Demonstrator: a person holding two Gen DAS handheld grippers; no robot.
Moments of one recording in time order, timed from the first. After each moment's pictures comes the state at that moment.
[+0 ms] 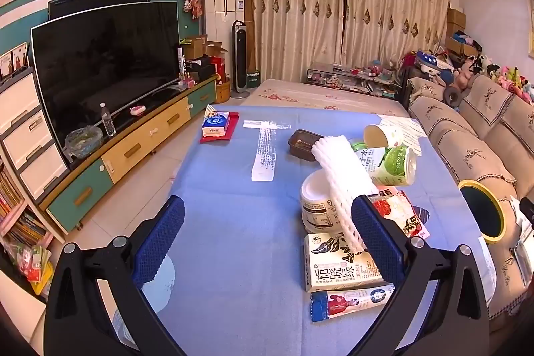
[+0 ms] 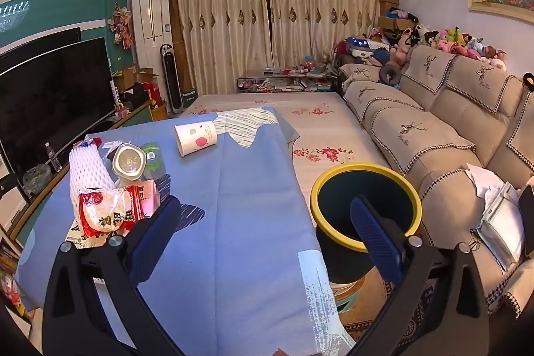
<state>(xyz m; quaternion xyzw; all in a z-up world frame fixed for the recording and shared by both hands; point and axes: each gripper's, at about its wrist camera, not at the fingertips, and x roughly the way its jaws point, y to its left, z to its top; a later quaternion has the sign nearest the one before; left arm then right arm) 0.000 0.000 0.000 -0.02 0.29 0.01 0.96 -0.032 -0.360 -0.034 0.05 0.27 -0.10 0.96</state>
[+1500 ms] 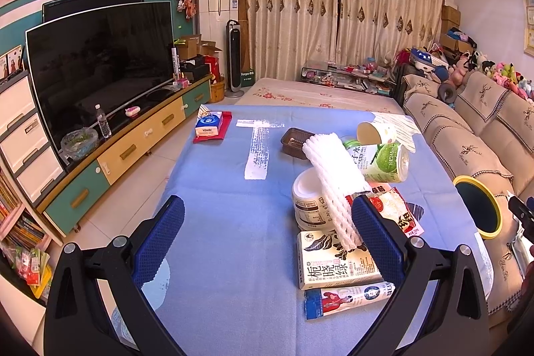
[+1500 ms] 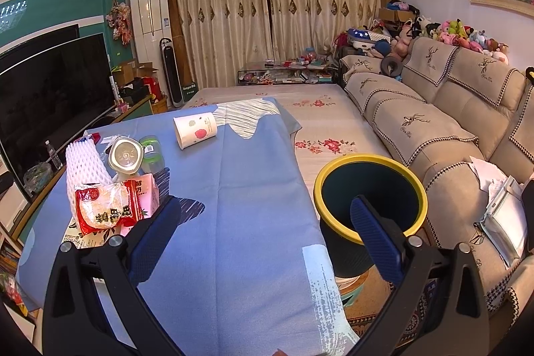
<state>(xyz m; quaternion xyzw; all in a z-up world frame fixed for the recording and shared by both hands) -0.002 -0.006 0.002 -0.01 0.29 0.00 0.96 -0.025 -0.361 -0.045 0.06 0.28 -0.10 0.95</state>
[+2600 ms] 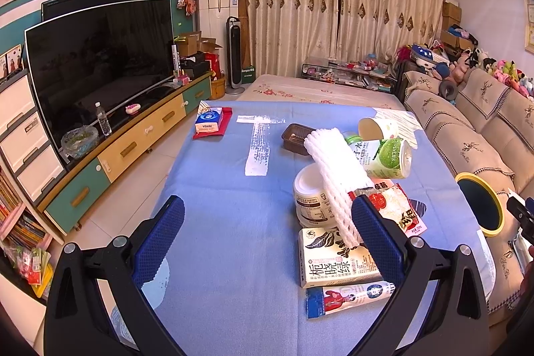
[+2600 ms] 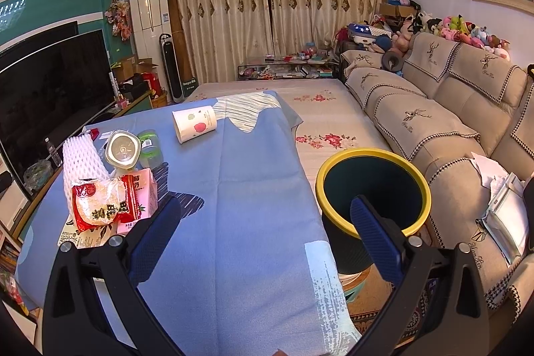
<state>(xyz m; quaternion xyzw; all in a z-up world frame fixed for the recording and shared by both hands) 0.001 -0.007 -0.005 -0.01 0.30 0.00 0.95 -0.022 -0.360 -0.053 0.06 0.29 -0.10 0.95</state>
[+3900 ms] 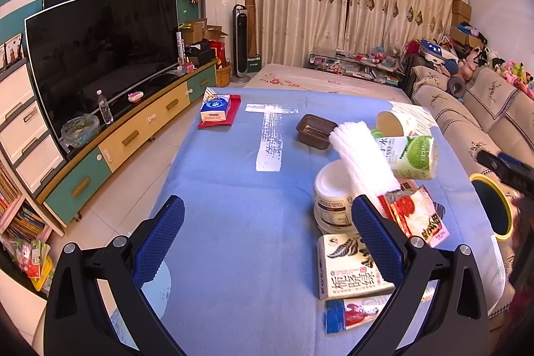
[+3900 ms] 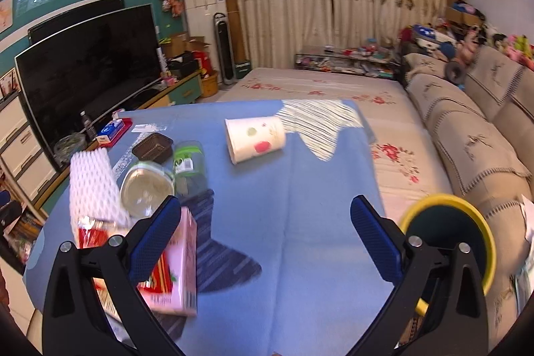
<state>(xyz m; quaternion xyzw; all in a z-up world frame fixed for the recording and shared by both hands) 0.037 0.007 -0.025 -0.01 0.33 0.01 0.95 0.120 -0.324 -0.060 0.03 0.33 0.04 0.94</state>
